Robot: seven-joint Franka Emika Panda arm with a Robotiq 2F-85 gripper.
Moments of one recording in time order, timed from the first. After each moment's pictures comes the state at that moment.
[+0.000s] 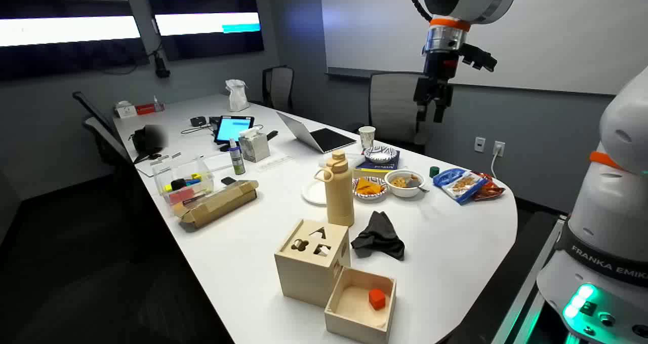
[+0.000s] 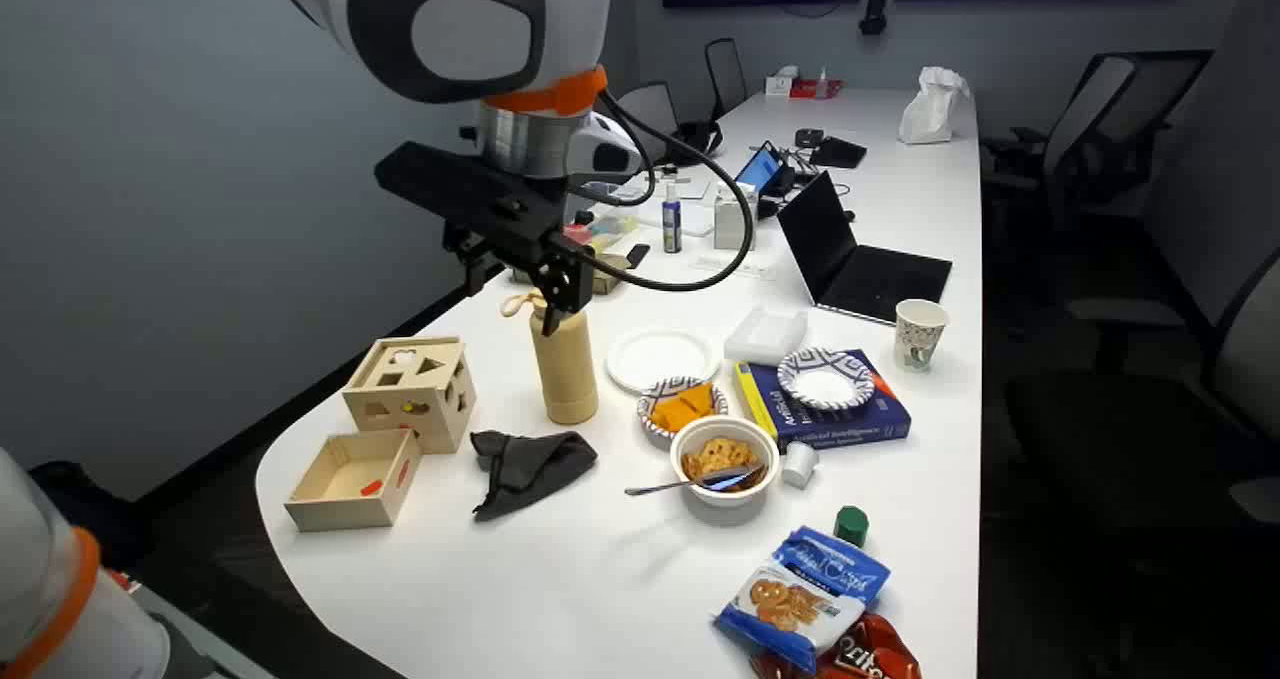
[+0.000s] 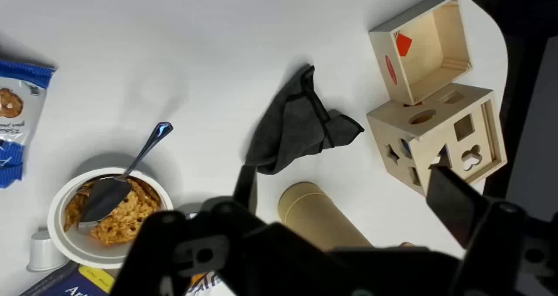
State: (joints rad) arm -0.02 -0.41 -0.36 -2.56 0.13 2.05 -0.44
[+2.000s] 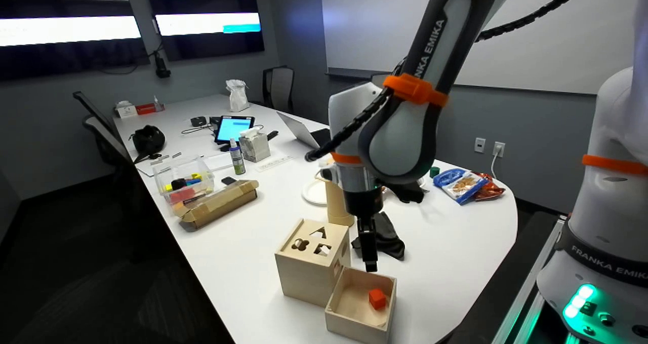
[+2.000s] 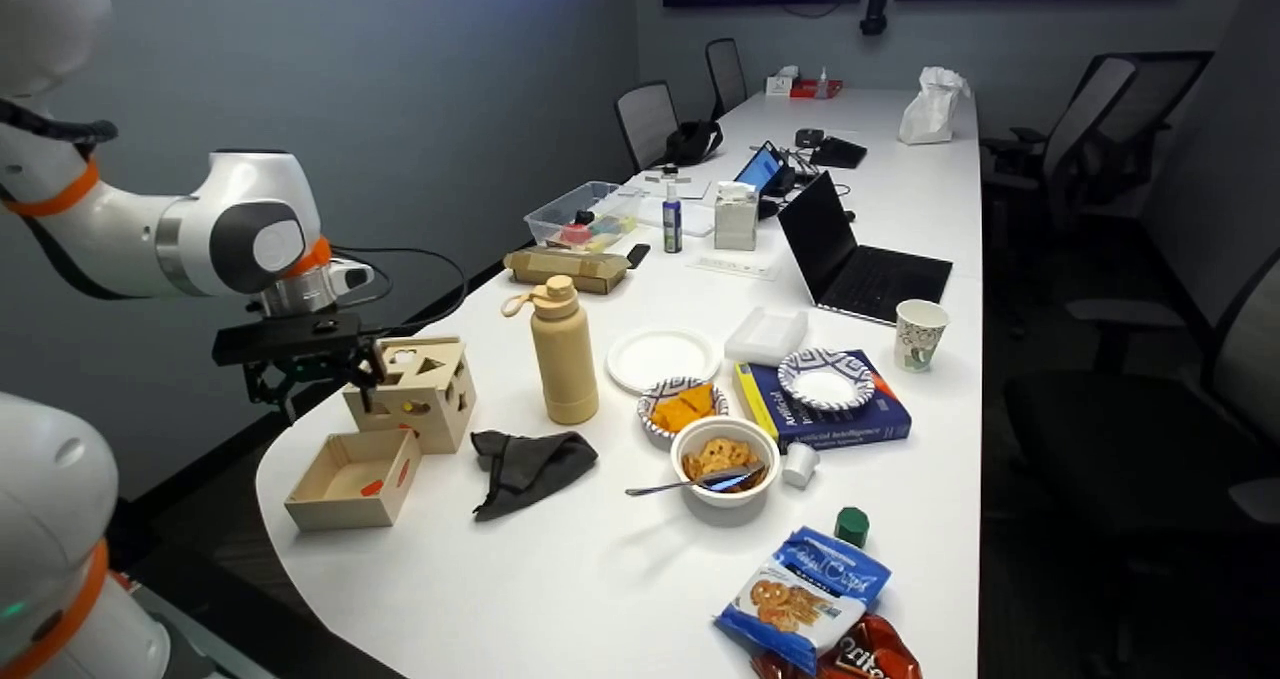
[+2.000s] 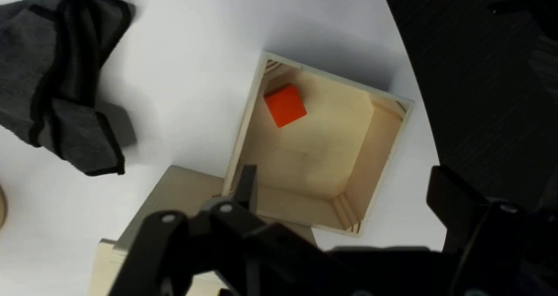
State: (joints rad) arm 0.32 0.07 0.25 -2.71 0.10 2.69 -0.33
